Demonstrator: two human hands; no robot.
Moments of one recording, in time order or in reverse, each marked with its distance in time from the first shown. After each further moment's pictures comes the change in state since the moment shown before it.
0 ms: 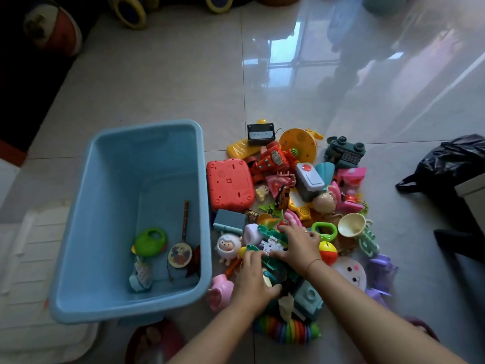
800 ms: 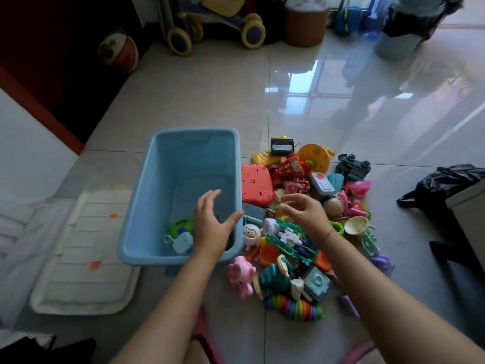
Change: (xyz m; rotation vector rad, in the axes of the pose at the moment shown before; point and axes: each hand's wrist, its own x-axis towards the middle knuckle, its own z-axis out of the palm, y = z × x) left_hand -0.063 -0.007 -0.148 -0.339 0.652 0.068; right_hand -0.059 -0.077 -0.089 0.882 0.065 -0.096
